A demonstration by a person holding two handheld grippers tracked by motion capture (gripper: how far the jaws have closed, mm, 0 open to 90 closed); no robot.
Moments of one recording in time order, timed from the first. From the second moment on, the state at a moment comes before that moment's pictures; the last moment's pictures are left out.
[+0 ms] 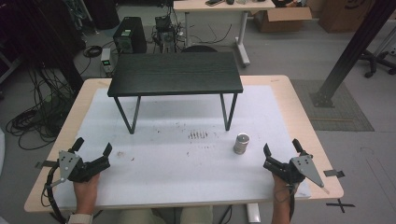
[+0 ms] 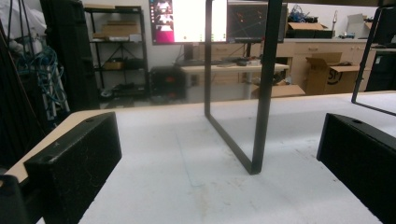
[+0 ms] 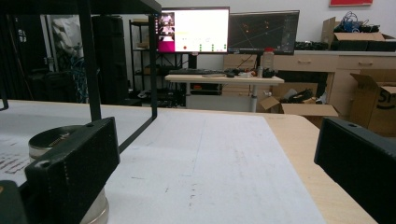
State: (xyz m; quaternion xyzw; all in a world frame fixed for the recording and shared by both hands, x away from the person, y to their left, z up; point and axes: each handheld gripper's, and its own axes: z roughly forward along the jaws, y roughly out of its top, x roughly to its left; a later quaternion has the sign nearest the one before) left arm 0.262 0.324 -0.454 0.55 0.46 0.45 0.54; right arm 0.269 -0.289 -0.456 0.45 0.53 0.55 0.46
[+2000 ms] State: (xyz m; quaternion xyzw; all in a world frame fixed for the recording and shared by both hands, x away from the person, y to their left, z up) left arm 0.262 0.324 -0.454 0.55 0.45 0.45 0.54; right arm 0.270 -0.271 -0.426 0.43 0.54 0.57 0.44
